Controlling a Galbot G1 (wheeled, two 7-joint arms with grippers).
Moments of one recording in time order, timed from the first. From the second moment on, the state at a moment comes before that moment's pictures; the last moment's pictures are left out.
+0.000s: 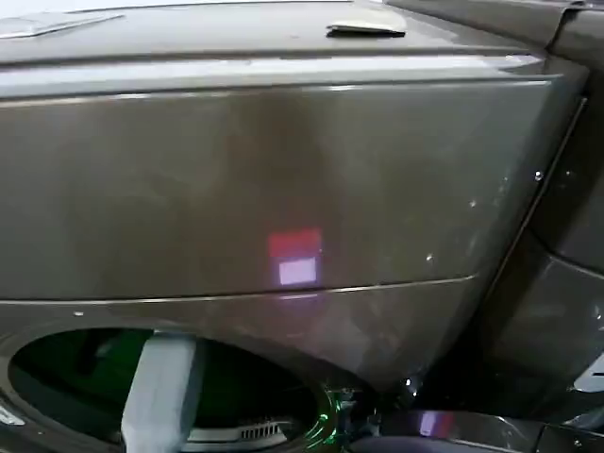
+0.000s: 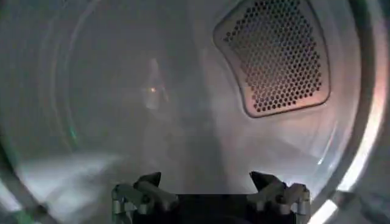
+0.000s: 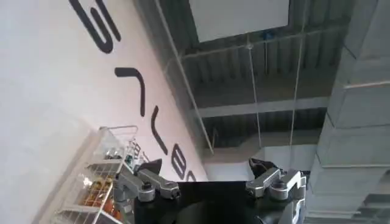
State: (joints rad) left arm 0.32 -1.42 -0.44 -1.02 -0.10 0.35 0.14; right arm -2.01 0.90 2.92 1.66 0.83 -0.21 -0.29
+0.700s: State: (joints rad) left arm 0.02 -1.31 -0.18 -0.59 0.21 0.31 0.65; right arm -2.00 0.90 2.92 1.64 0.83 -0.20 -0.30
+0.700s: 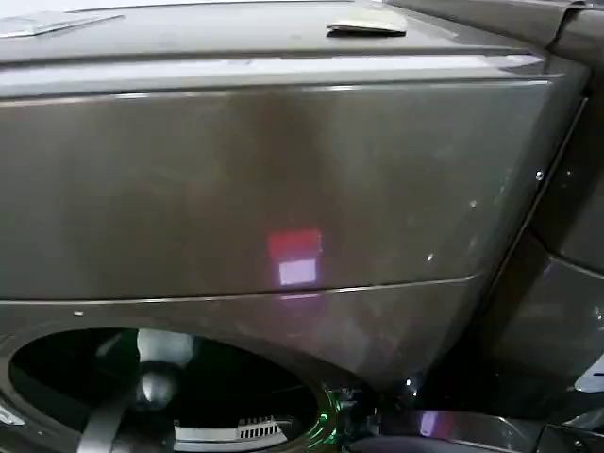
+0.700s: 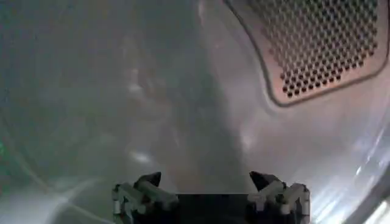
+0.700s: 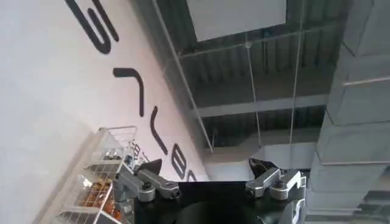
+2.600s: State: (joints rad) left arm -0.10 -1.33 0.11 -0.28 1.01 0.02 1.02; right arm -1.99 0.91 2.92 1.65 0.82 -0.20 -0.30
